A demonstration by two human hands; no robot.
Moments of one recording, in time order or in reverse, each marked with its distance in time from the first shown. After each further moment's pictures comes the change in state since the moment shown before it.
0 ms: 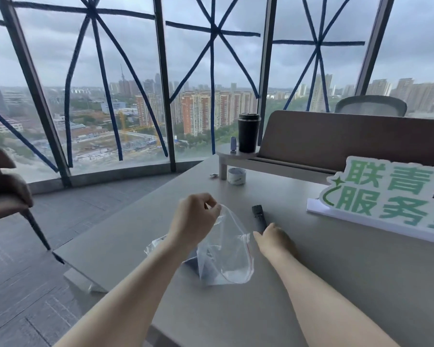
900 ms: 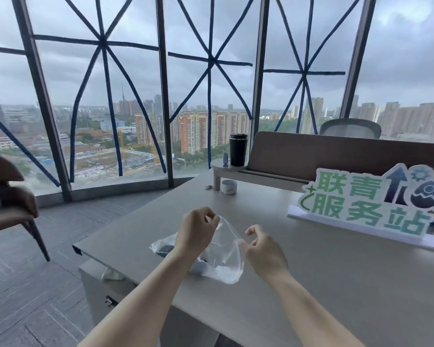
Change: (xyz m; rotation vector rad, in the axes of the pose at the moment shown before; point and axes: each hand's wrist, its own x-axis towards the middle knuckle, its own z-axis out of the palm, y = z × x) left_hand -0.073 0.035 -0.011 0.018 0.037 -0.013; right_hand -0.167 0.019 -0.086 0.444 -0.009 -0.257
